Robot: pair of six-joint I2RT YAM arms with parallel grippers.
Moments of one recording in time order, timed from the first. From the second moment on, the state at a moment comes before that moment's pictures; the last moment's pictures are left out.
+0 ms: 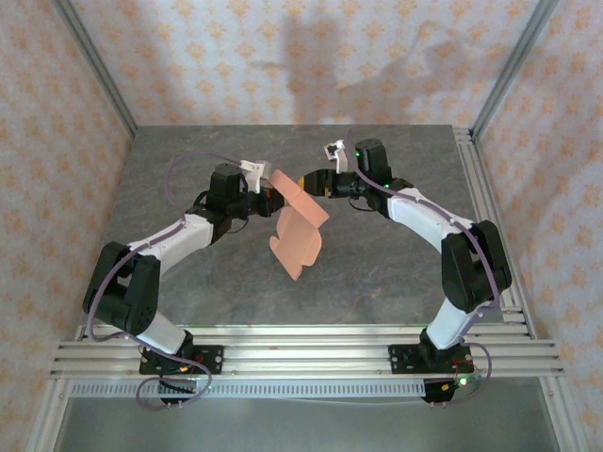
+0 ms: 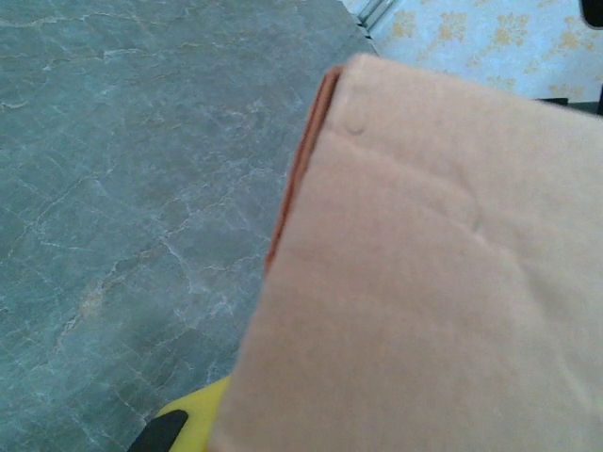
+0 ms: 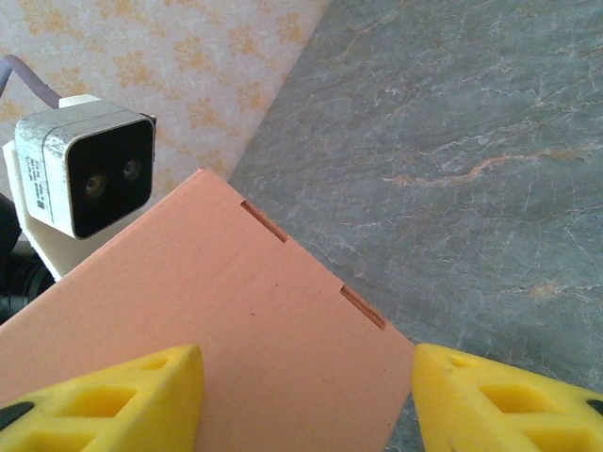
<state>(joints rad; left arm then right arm) -0.31 1.54 0.92 0.13 0.53 -0.41 0.42 1.70 1.22 -0.02 -0.77 0.48</state>
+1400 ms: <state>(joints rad) -0.28 1.57 1.28 -0.58 0.25 -0.15 0.32 1.69 1.18 -0.09 -0.42 0.54</state>
